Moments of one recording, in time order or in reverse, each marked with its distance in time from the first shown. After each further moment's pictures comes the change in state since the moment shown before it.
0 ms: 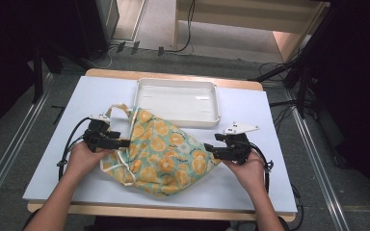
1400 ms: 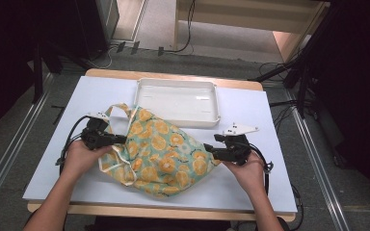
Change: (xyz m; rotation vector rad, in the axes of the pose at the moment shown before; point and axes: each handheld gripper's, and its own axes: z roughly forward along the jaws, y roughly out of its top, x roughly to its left) left arm -0.011 0.010 -0.021 -0.001 -0.049 0.017; right arm 0.004 -0.001 -0.001 -0.007 -0.006 -0.006
